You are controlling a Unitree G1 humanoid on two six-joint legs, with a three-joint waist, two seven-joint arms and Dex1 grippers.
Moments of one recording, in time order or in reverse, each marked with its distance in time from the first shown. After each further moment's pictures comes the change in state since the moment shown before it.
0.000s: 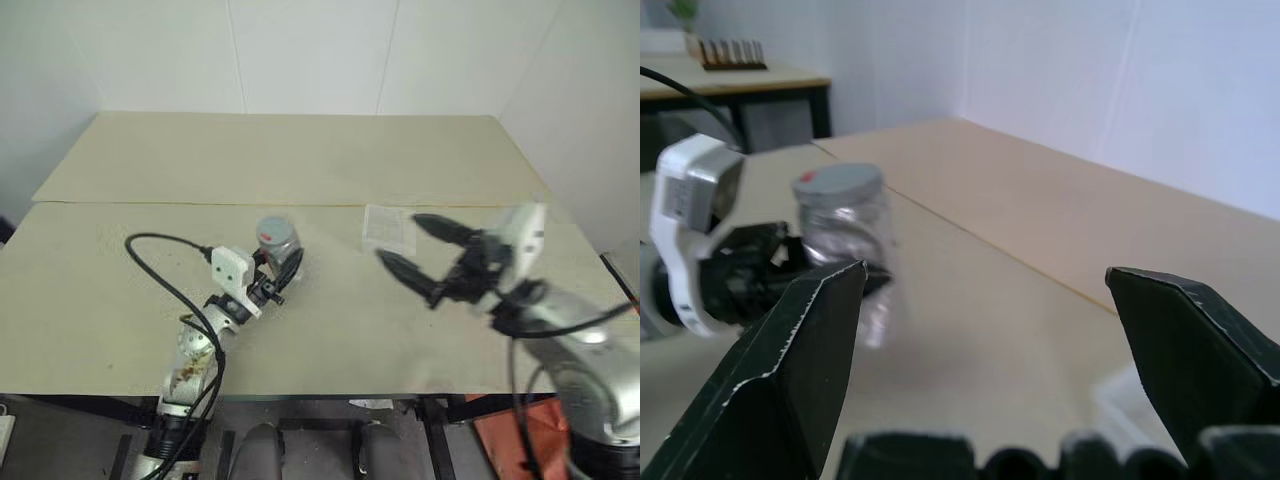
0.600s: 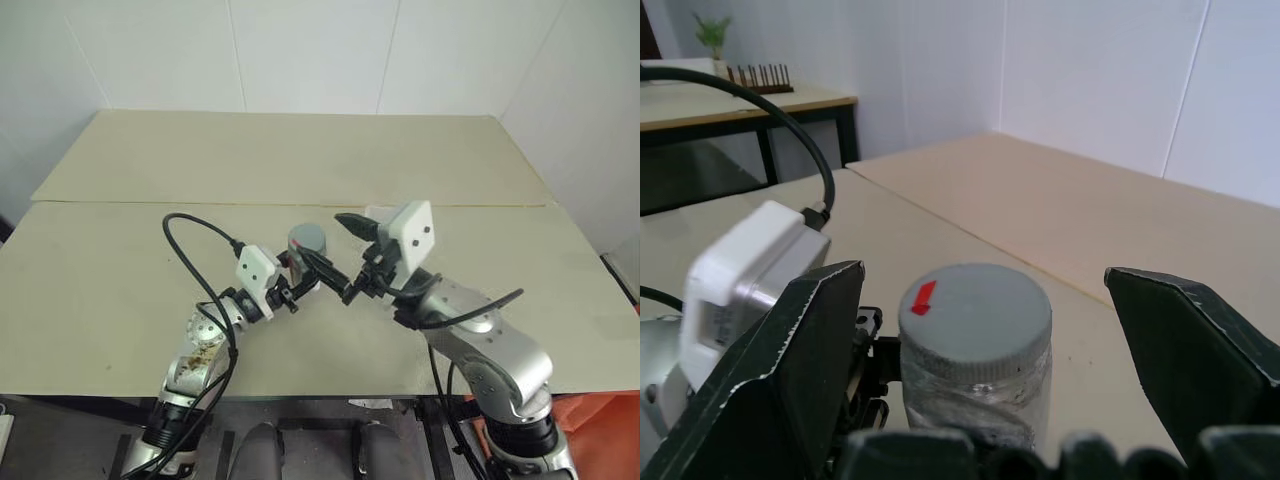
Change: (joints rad) left arm -0.037 0.033 -0.082 0.023 0.079 -0.015 -0.094; right arm -0.159 0.205 0.312 0.081 -0.196 0.026 -0.174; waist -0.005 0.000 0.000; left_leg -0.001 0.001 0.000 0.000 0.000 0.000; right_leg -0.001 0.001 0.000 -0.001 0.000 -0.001
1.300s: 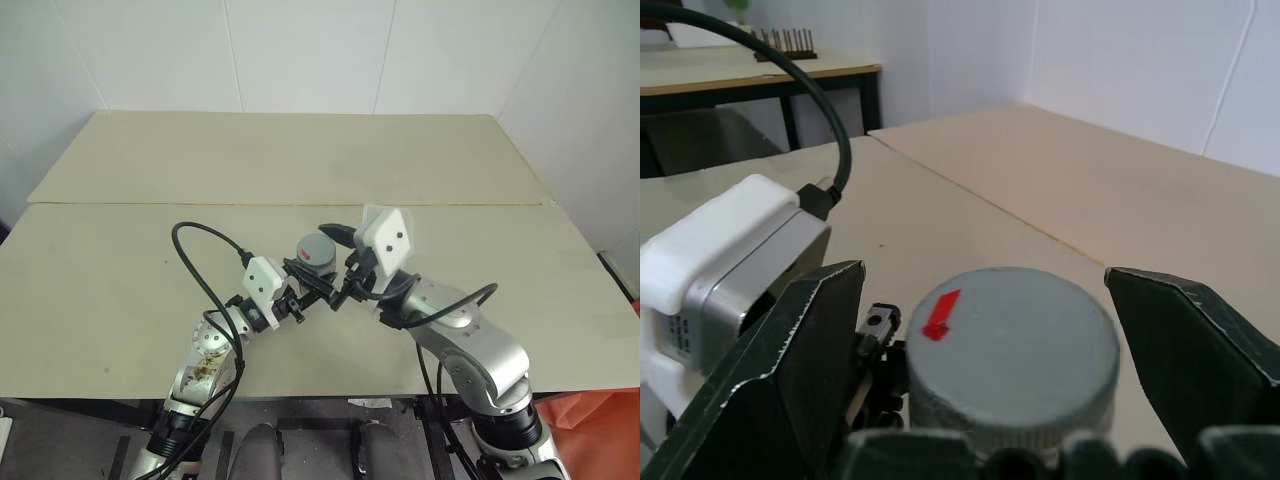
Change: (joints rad) left arm 0.038 -0.018 -0.028 -0.011 0.014 -0.035 -0.020; right arm -0.020 0.031 0.049 0.060 -0.077 -0.012 0.101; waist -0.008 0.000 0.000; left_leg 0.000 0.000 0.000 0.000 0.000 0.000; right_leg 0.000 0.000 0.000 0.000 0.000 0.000
